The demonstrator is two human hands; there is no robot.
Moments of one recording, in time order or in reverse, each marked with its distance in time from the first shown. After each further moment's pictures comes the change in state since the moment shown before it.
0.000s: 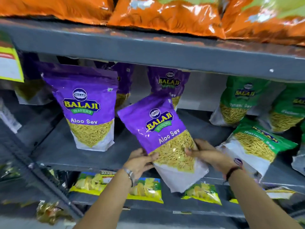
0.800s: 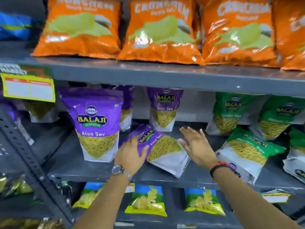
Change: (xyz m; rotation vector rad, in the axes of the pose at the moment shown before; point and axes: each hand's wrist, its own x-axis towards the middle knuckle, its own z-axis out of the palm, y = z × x) left_hand -0.037 0.047 -0.009 1.369 0.555 0.734; right_hand -0.016 -0.048 0.021 -0.912 0.406 -0.358
